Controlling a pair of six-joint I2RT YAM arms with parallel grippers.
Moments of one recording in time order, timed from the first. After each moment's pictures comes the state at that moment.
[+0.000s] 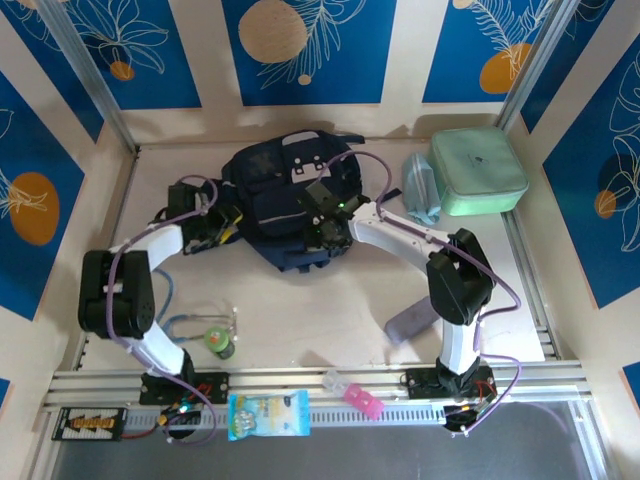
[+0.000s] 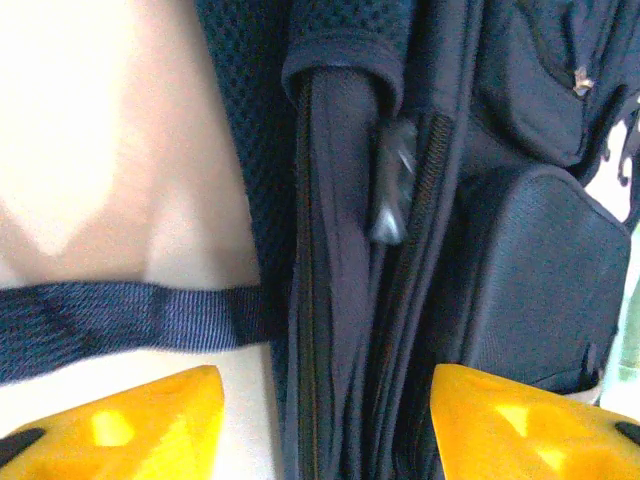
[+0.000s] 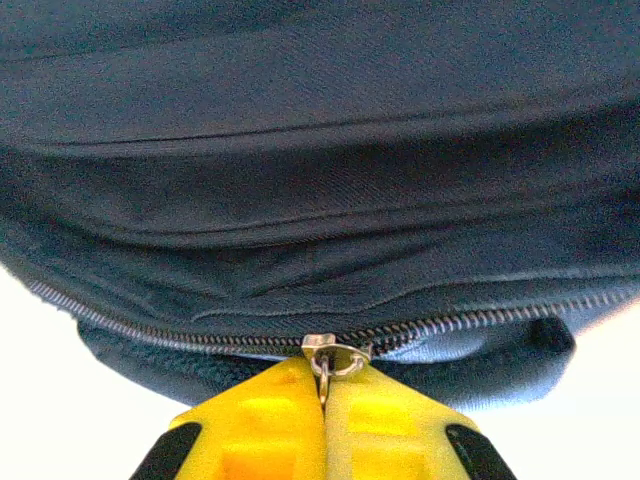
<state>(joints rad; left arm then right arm) 0.01 1.61 0.93 -0.20 0.43 -0.83 0.78 1.87 1.52 -0.79 0.01 0.60</state>
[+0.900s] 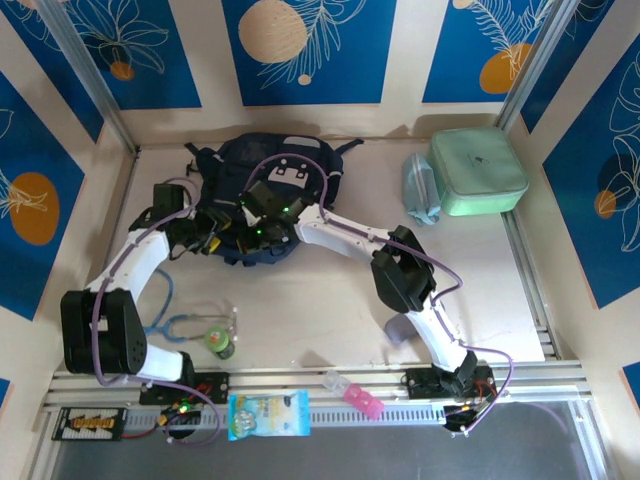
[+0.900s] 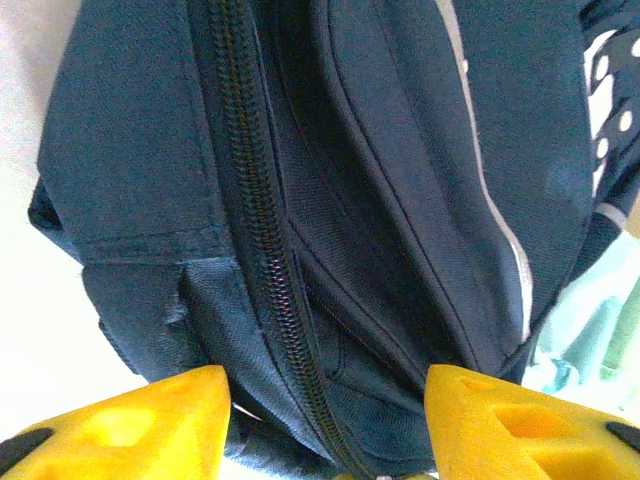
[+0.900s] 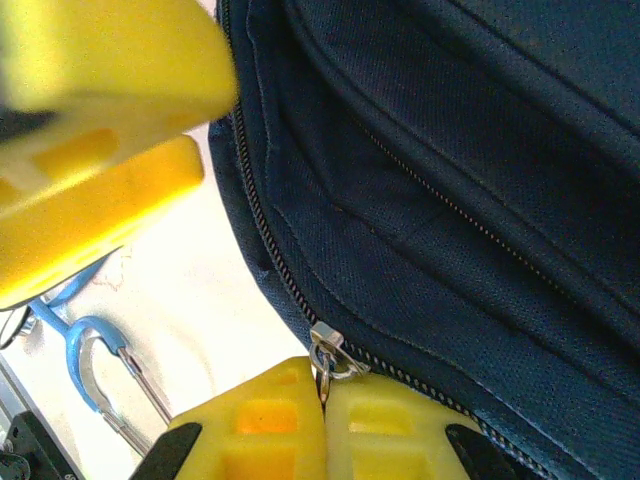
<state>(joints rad) -0.01 1.42 0.96 -0.52 0.38 -0.92 0.93 2.23 1.96 -0.68 -0.23 0.54</state>
